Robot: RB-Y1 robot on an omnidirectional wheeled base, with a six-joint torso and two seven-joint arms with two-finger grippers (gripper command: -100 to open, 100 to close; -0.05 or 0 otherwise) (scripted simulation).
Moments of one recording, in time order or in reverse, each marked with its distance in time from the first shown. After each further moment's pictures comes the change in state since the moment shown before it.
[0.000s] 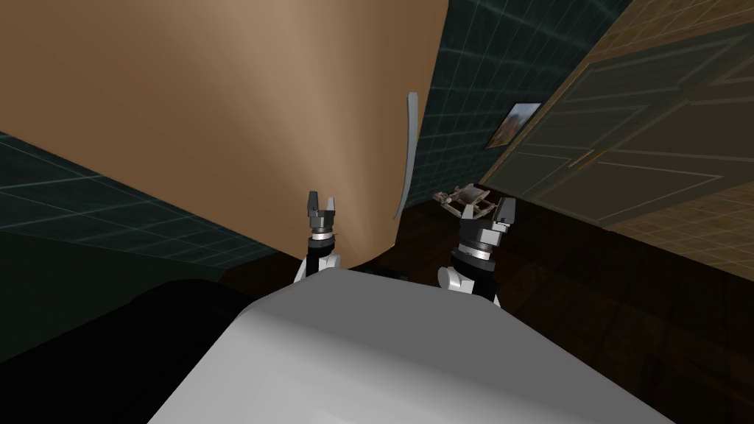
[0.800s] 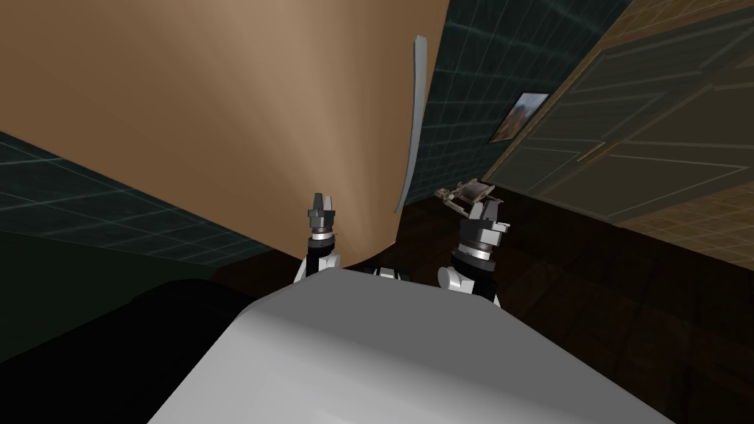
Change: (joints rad) left arm 0.000 0.000 0.000 0.000 0.000 0.000 0.000; right arm 0.000 0.000 0.000 0.000 0.000 0.000 0.000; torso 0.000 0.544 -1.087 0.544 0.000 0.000
